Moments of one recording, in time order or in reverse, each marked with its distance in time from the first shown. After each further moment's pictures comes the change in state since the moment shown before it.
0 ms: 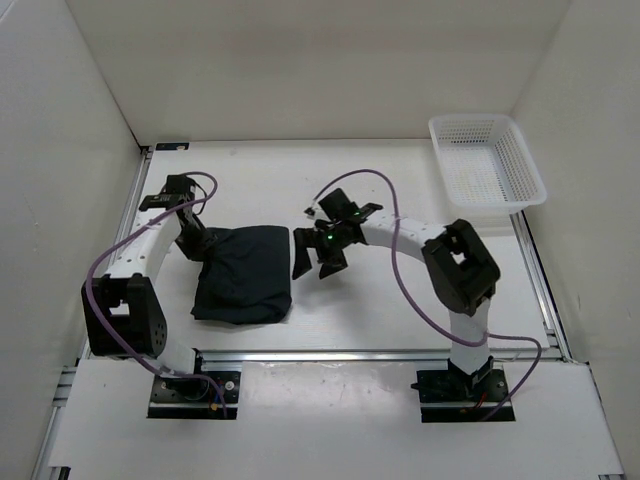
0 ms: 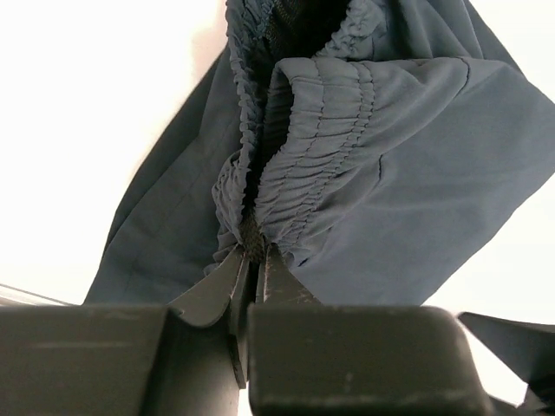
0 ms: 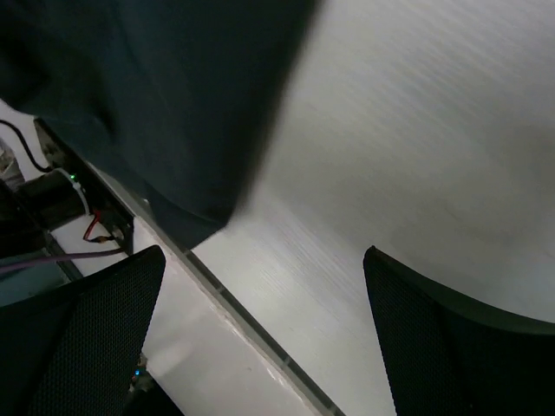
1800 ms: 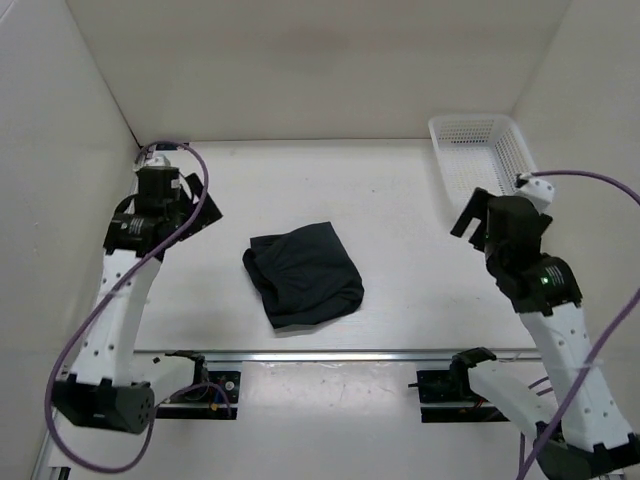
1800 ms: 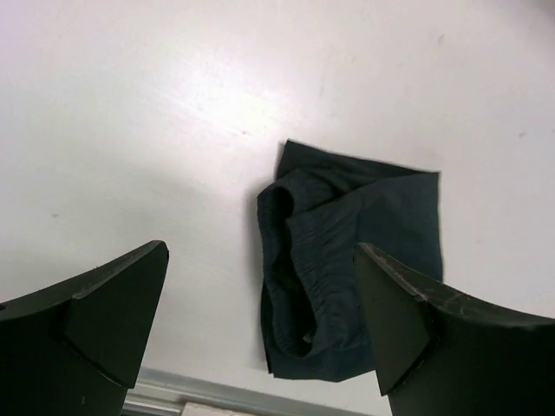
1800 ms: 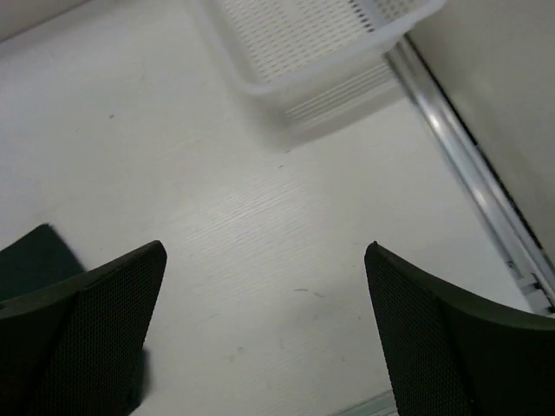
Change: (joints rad) left arm -0.132 -0.348 0.166 -0.012 -0.113 0.090; right arm -0.398 -1.081 -0.178 -0.369 1.067 -0.030
